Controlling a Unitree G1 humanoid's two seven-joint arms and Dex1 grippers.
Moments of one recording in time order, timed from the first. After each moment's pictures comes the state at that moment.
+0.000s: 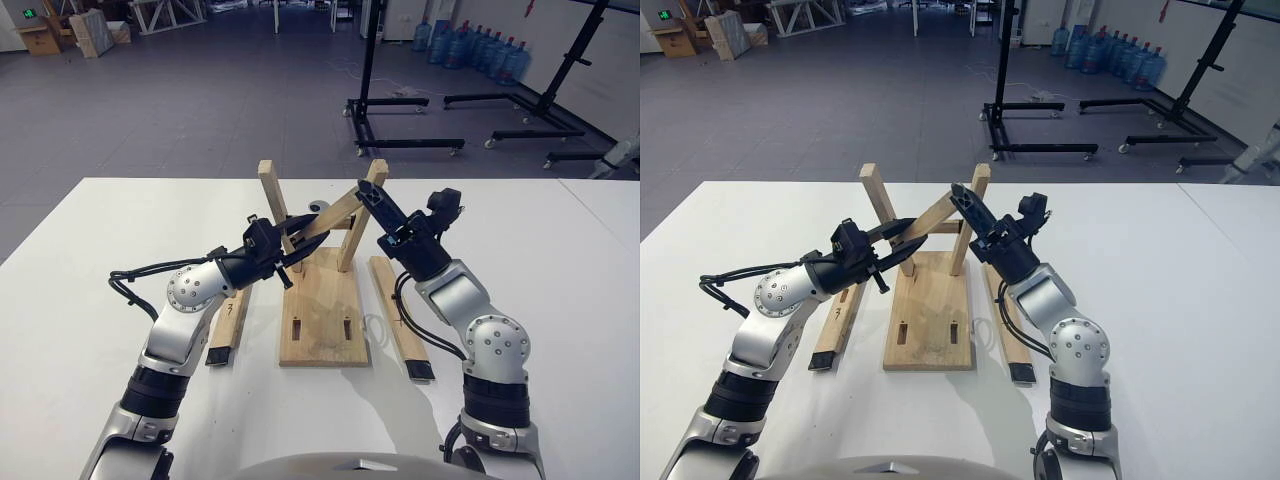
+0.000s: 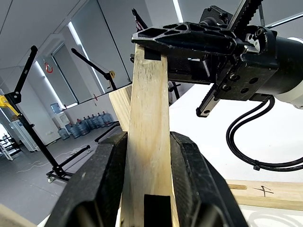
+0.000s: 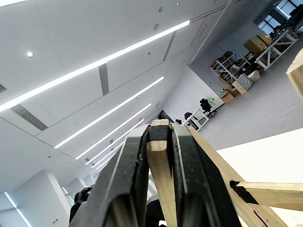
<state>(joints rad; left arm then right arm) -0.25 0.34 -0.16 -0.18 -0.22 -0.03 -0.74 -0.23 -0.07 -0.13 -0.32 1.26 0.63 0.26</state>
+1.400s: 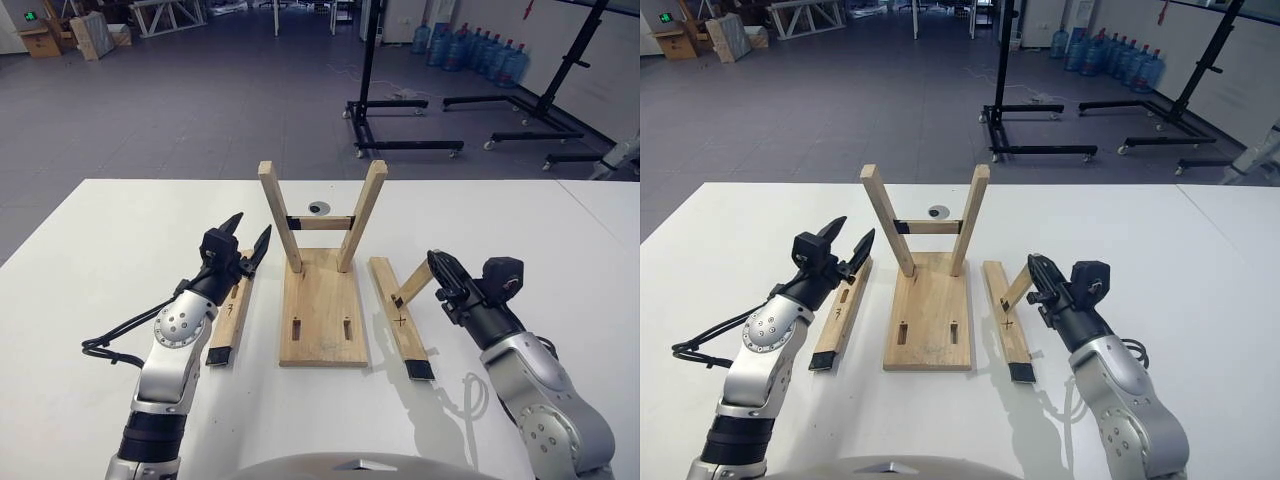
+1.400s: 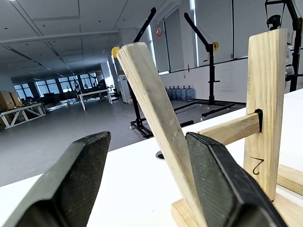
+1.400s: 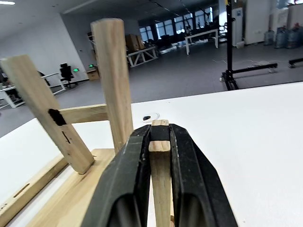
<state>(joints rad) -0.04 0.23 -0.04 -0.23 -0.10 0.05 -0.31 0.23 -0.28 -0.16 -0.63 0.65 0.50 0.10</state>
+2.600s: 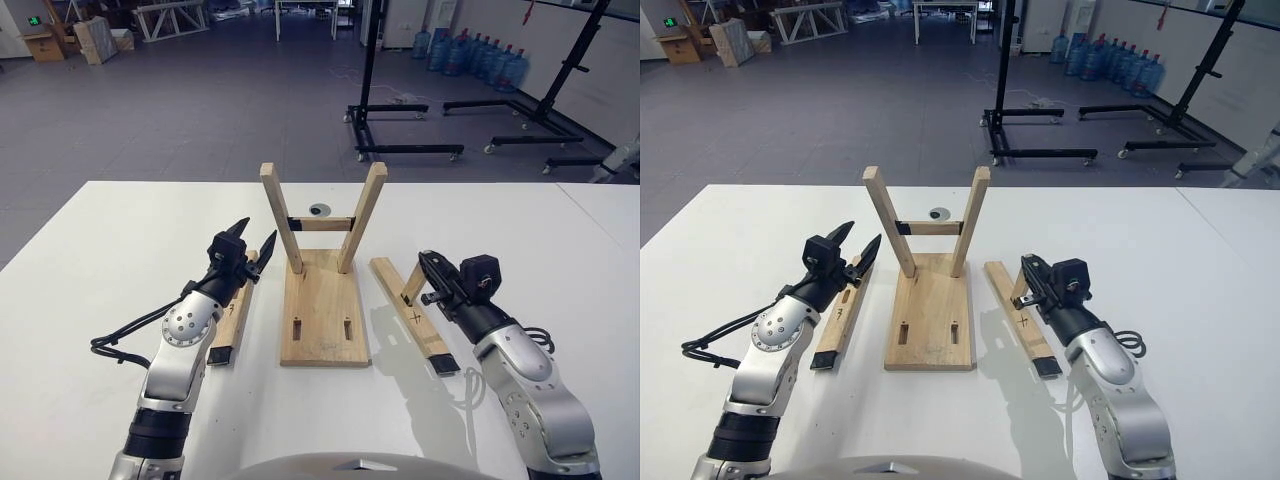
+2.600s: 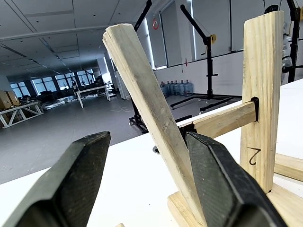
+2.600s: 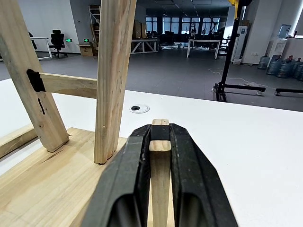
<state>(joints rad) -0.05 0.22 -0.05 -0.19 -0.07 0.03 -0.31 0.21 -0.34 -0.08 -0.52 0.37 0.39 0.20</state>
